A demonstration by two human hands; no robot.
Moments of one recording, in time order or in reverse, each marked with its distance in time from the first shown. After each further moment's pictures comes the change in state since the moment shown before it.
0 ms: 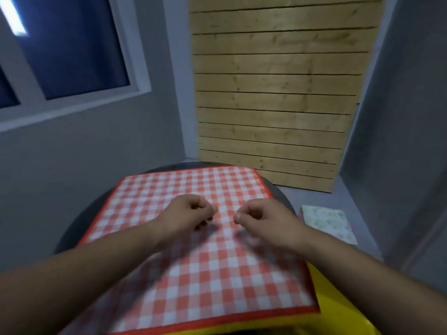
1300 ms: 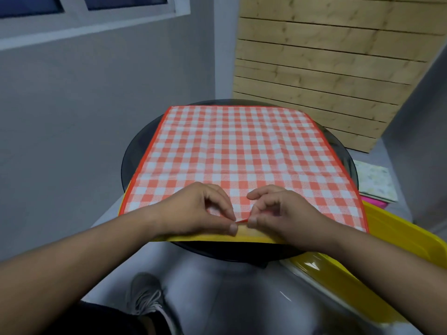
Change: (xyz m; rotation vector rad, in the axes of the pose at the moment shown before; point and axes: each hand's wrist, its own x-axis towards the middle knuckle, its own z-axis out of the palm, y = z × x) left_hand -0.128 -0.080 -0.058 0.154 -0.296 0.130; right_hand -0.058 -0.033 0.116 -0.049 -0.280 -0.029
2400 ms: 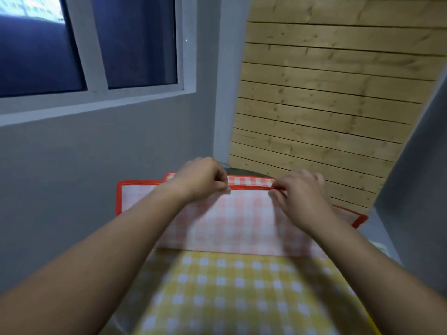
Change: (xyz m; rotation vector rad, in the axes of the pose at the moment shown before) left_hand 0.135 0.059 -0.123 0.607 0.429 0.013; right_hand 0.116 -0.012 -0.126 -0.841 0.672 -0.058
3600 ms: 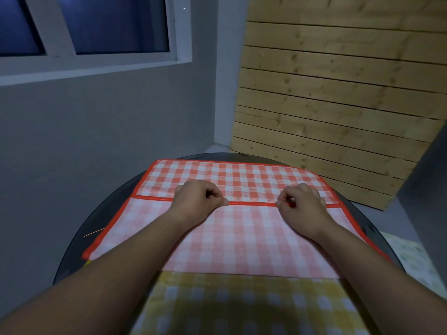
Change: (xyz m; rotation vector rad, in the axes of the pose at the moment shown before) left_hand 0.051 -0.090 0.135 -0.334 0.060 -0.256; right_hand 0.027 0.048 0.152 0.376 -0.298 0.265
